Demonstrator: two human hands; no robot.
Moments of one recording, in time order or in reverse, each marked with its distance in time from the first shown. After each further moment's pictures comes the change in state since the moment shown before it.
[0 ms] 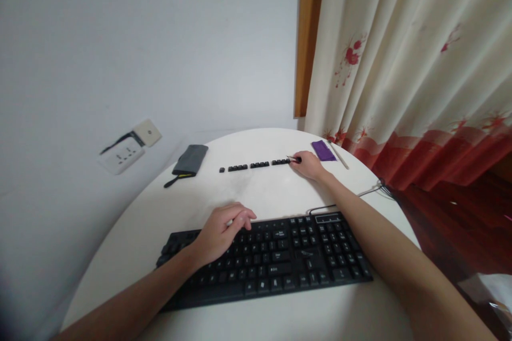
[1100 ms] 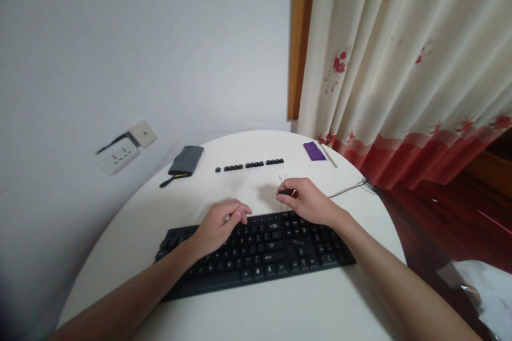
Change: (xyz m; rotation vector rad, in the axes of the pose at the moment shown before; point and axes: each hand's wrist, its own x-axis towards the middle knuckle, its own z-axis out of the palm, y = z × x) left_hand 0.001 0.002 0.000 0.024 -0.013 0.036; right_hand -0.128 -0.124 -0.078 0.444 -0.195 -0.125
